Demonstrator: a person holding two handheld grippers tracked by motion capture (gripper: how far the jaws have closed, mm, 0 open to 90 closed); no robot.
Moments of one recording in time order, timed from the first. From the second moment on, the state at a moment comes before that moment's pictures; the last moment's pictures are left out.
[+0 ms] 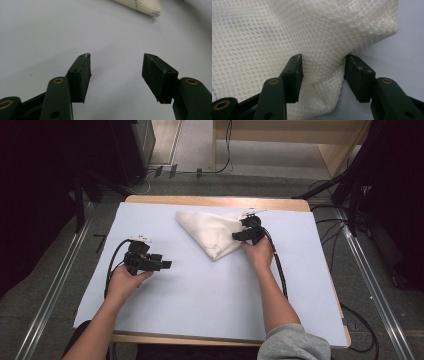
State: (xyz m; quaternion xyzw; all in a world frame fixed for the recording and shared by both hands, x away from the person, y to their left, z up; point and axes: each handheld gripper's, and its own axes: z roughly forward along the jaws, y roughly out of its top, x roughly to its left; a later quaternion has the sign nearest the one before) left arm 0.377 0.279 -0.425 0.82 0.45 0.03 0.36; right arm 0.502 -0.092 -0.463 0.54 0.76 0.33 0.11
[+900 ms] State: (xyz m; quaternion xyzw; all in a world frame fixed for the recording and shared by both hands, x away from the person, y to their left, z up) left arm 0.381 0.289 -0.430 0.82 0.47 0.01 0.34; right arm 0.494 -0.093 -0.435 0.51 0.78 0.34 0.12
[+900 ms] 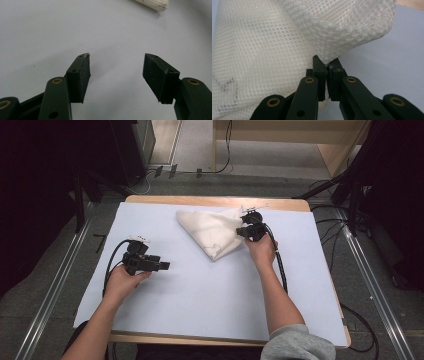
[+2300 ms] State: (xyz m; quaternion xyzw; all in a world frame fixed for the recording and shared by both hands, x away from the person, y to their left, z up) left arm 0.371 0.364 -0.411 0.76 0.53 0.05 0.37; right arm 0.439 -0.019 -0.374 0.37 0.83 0.41 0.08
